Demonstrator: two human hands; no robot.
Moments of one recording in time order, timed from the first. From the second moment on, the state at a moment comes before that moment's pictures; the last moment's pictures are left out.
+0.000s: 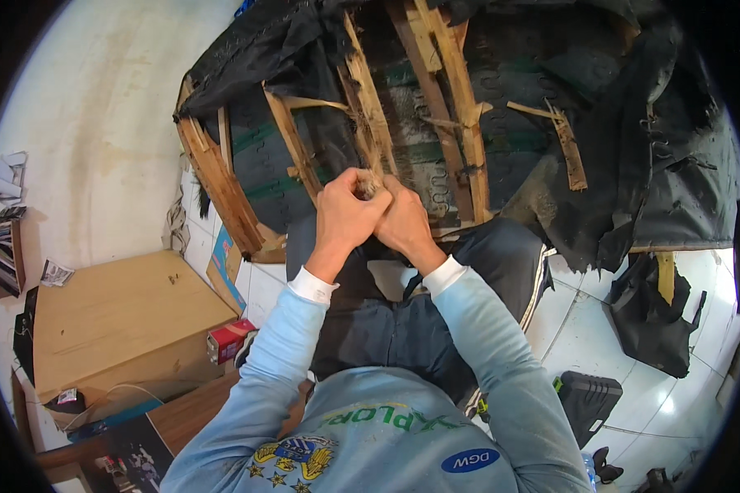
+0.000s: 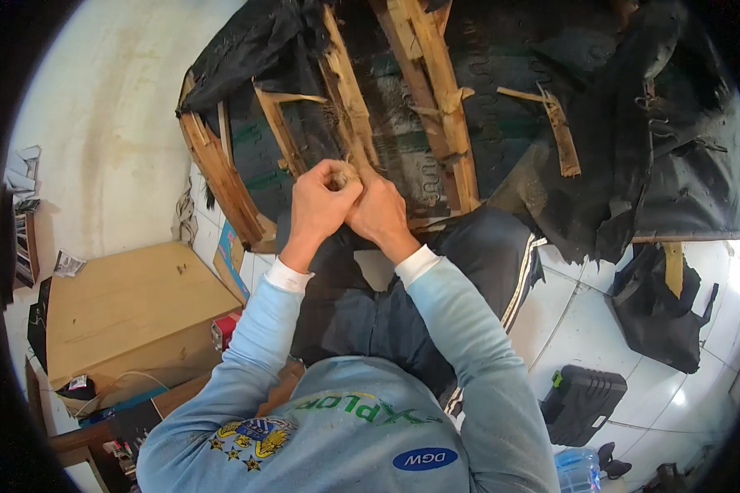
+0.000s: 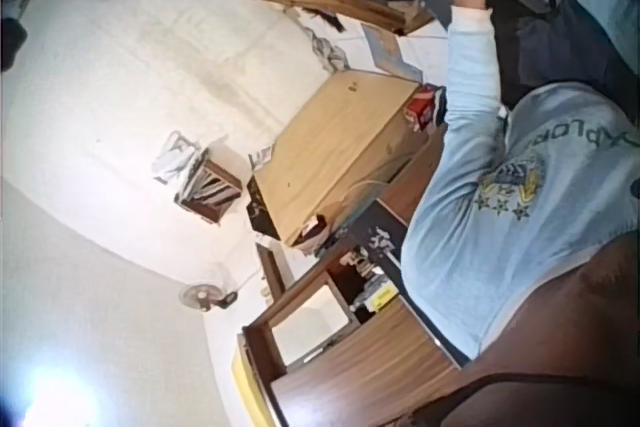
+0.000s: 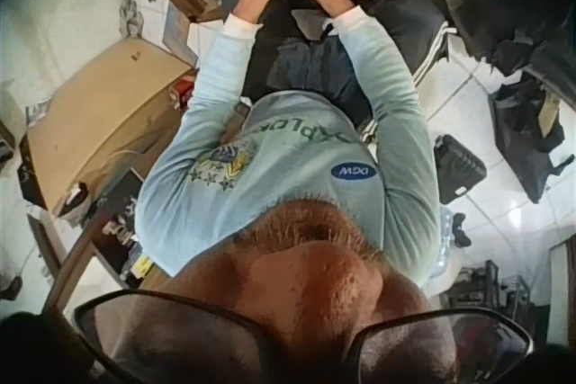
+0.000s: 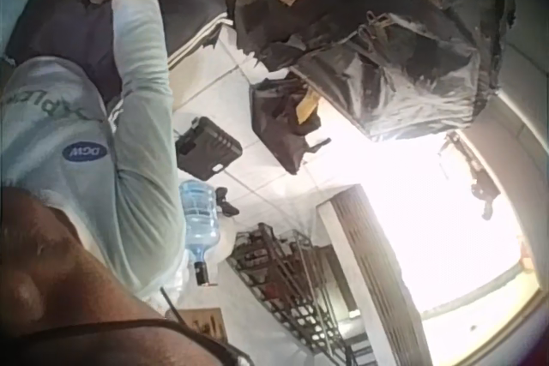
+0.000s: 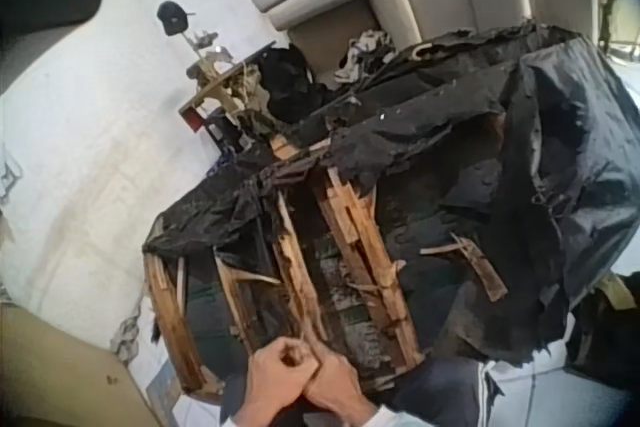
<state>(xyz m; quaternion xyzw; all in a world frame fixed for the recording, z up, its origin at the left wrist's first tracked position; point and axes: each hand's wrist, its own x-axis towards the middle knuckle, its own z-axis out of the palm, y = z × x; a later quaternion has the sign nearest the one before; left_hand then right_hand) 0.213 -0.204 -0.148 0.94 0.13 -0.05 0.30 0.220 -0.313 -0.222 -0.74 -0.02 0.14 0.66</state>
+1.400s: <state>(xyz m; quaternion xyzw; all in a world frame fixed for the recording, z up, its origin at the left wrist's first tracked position) 0.267 -0.135 -0.175 0.96 0.12 0.06 0.24 0.264 -0.328 -0.290 -0.85 0.01 0.14 0.50</state>
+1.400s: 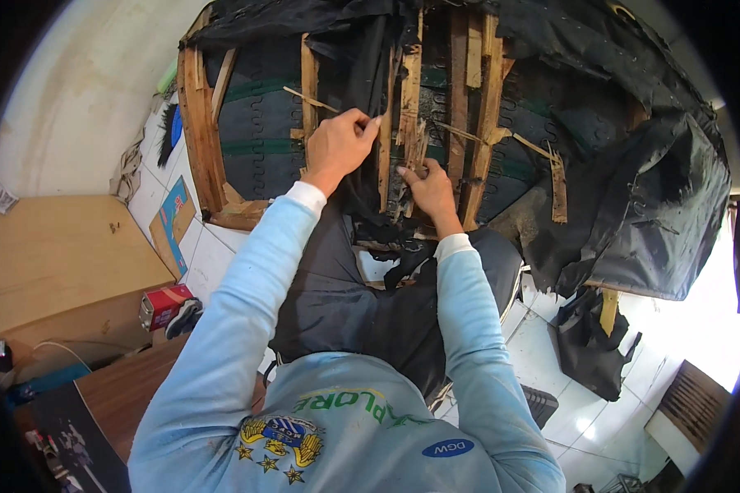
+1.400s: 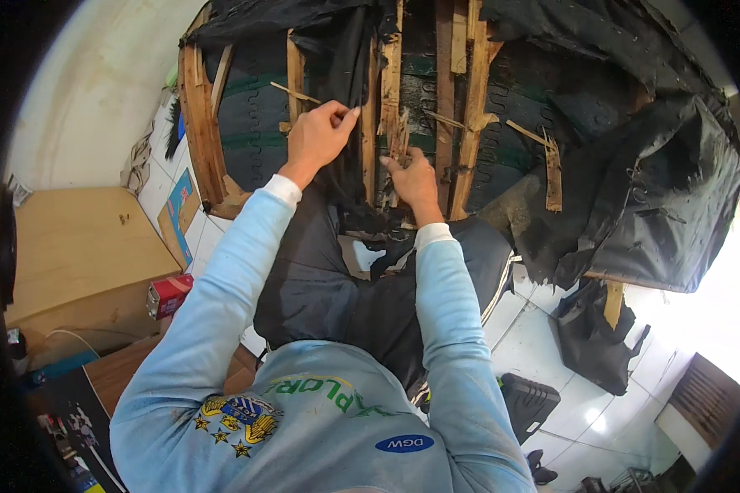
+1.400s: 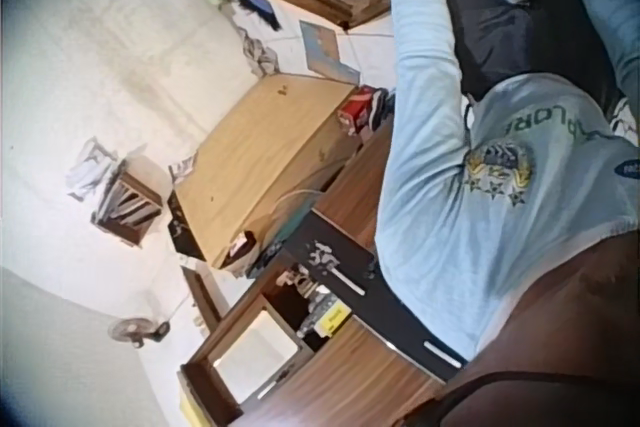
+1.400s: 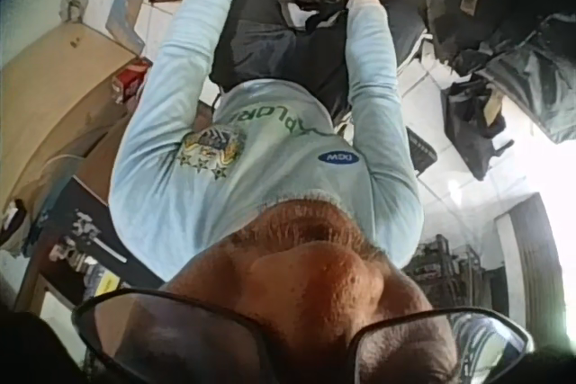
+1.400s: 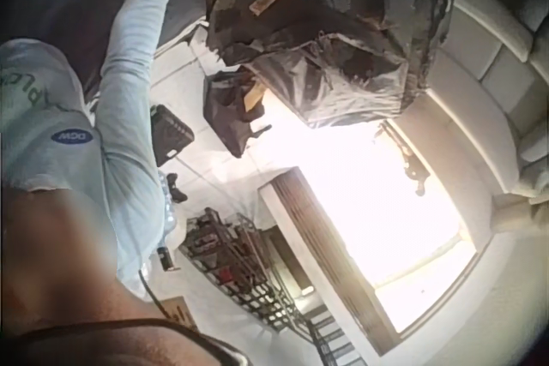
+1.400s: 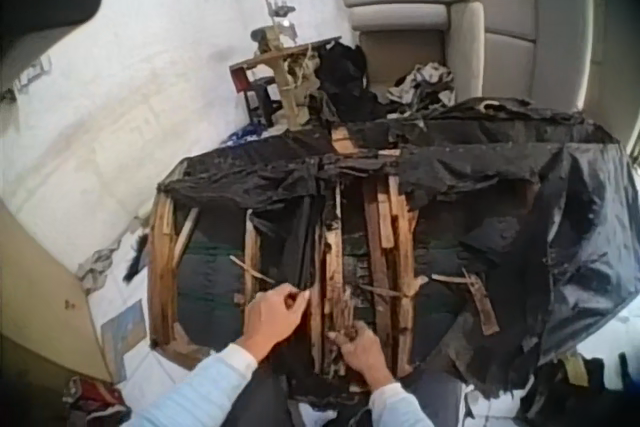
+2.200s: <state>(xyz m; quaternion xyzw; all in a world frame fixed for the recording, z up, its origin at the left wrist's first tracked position) 0.217 -0.117 -0.256 0.92 0.07 0.02 0.39 0.230 -0.311 -0.292 -0.92 0.13 0.02 0.38</state>
